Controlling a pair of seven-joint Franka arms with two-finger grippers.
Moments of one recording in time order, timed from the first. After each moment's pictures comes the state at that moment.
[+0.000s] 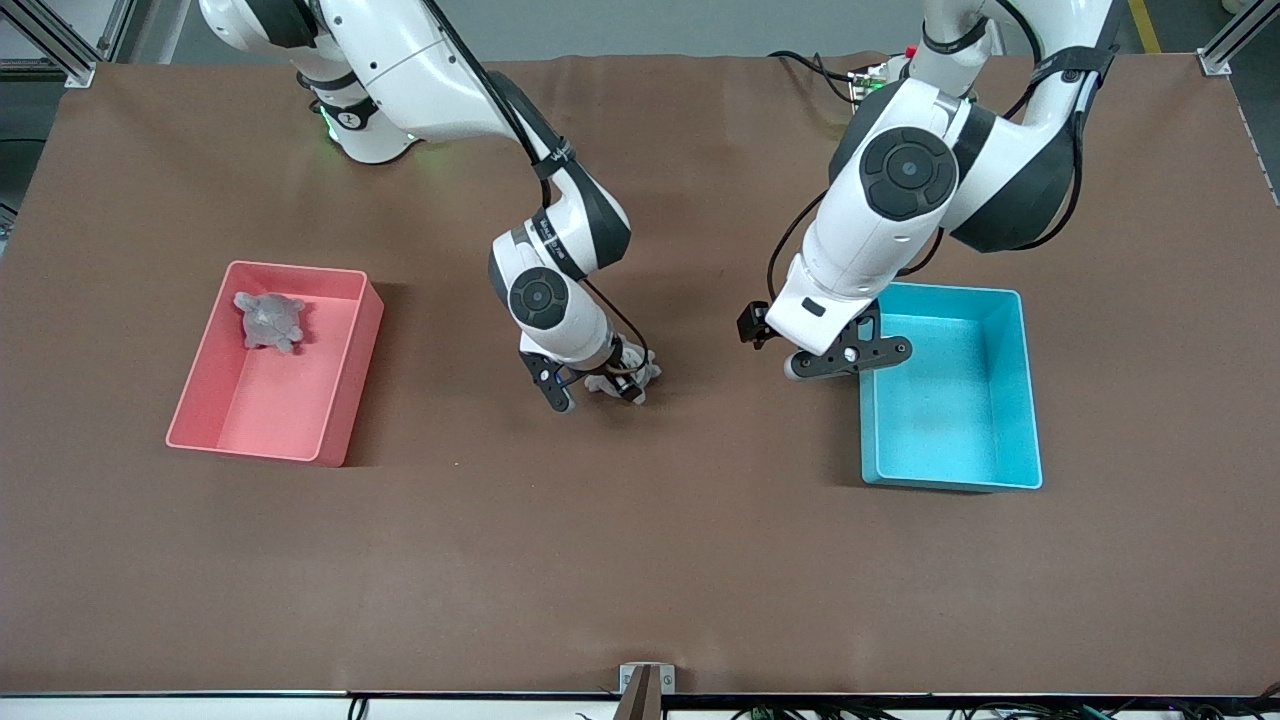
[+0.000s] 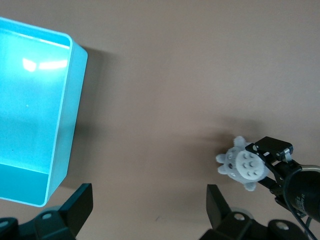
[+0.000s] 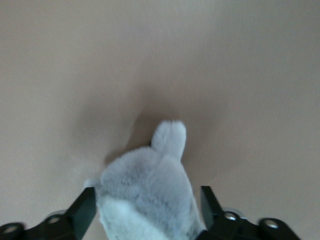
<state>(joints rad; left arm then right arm) -0.45 0.31 -0.10 -1.53 -0.03 1.87 -0.70 0.76 0.71 -0.11 -1.58 0.33 2.32 1.42</state>
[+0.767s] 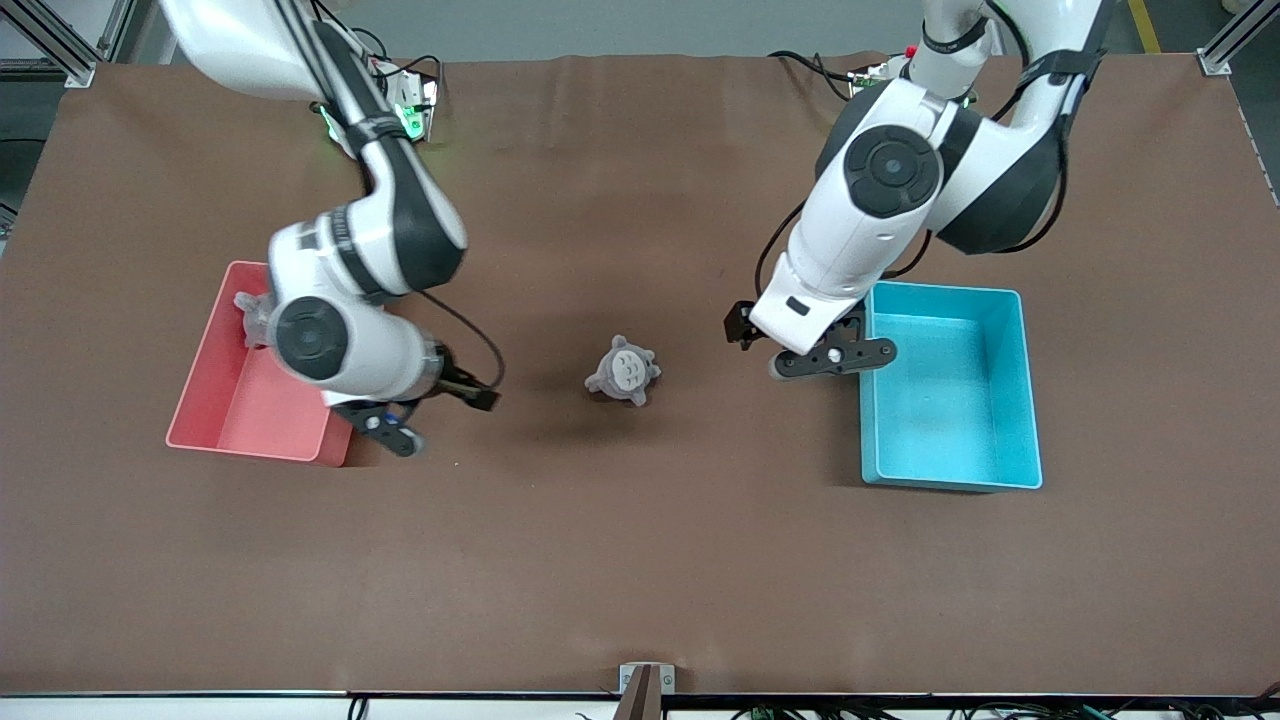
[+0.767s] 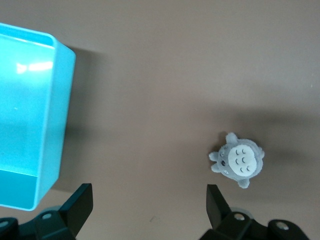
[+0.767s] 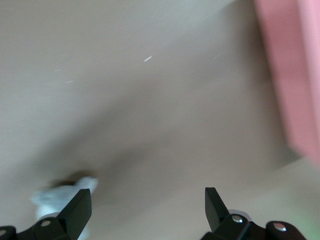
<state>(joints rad) -0.48 0.36 -0.11 -1.52 -0.04 1.89 -0.69 0.44 0.46 -0.14 -1.52 0.18 1.75 0.73</state>
